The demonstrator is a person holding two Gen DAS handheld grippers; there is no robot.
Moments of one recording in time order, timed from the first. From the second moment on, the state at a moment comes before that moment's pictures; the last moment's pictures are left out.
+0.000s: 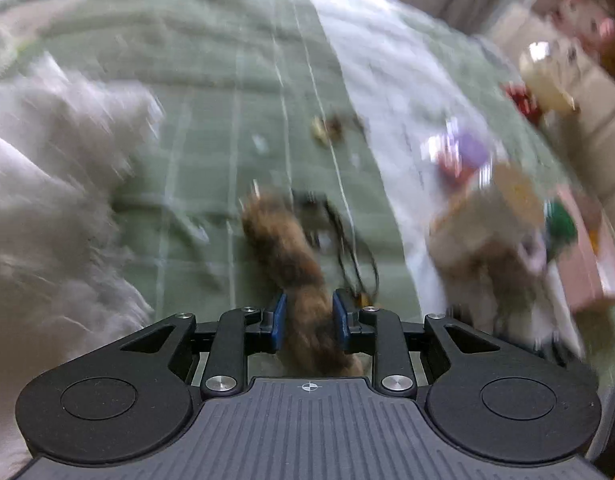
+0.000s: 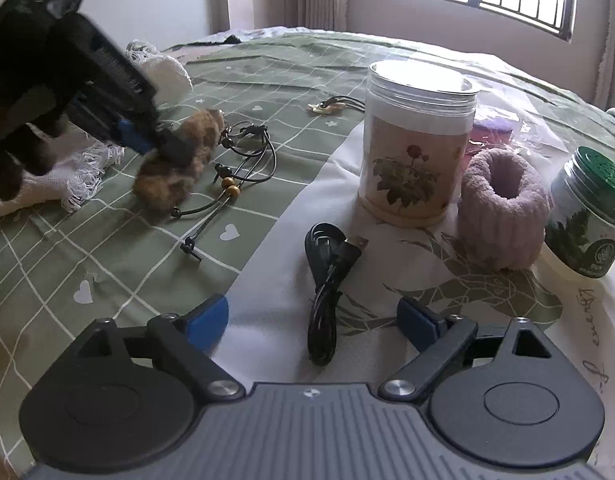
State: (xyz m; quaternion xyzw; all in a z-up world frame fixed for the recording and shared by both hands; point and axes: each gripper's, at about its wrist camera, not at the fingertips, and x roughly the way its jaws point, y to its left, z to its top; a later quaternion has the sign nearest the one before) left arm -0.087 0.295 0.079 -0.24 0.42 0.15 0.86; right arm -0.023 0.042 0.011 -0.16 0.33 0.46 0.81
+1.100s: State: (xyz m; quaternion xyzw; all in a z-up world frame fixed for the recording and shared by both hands) left arm -0.043 0.291 0.027 -0.12 0.40 0.25 0.87; right arm -0.020 0.045 0.018 -0.17 0.35 0.46 0.79
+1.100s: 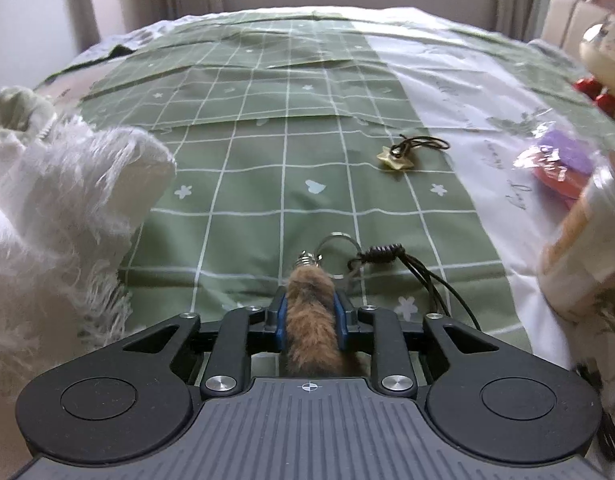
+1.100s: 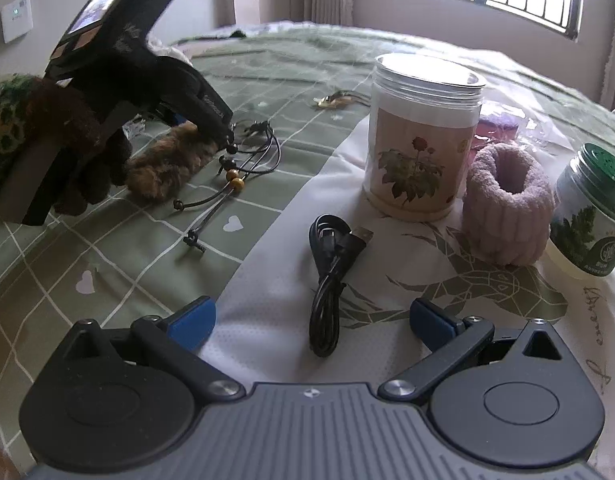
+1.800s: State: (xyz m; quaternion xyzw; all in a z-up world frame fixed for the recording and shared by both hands) left arm -0.079 0.297 0.077 -0.11 0.32 0.19 0.92; right arm 0.011 0.125 0.087 -0.18 0.36 0.48 0.78
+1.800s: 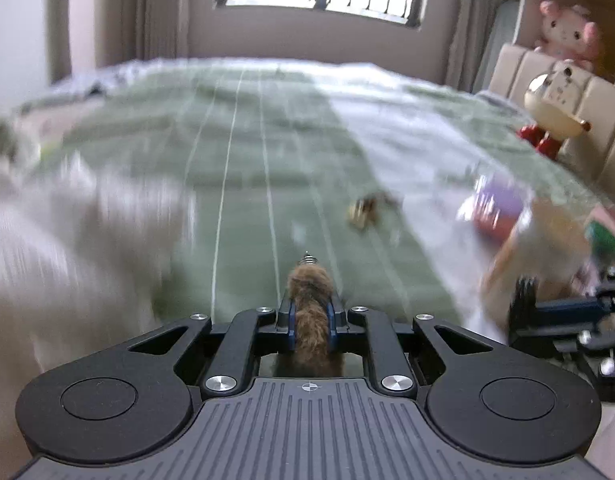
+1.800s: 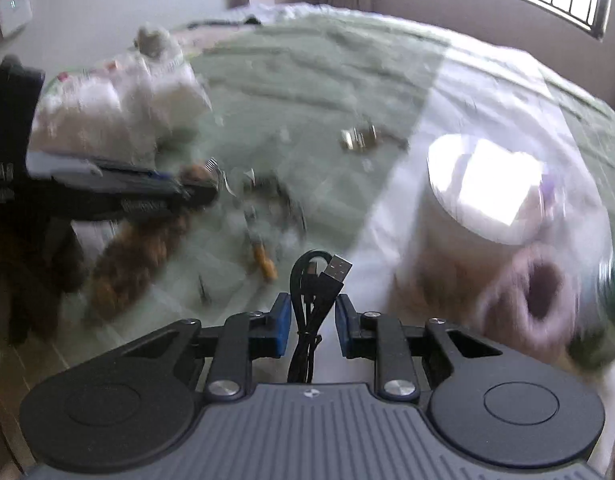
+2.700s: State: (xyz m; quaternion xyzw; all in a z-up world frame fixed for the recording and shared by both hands) left arm -0.026 0.238 0.231 -0.08 0.24 0.17 0.95; right arm 0.125 0.002 0.234 -0.09 0.34 0.44 0.83
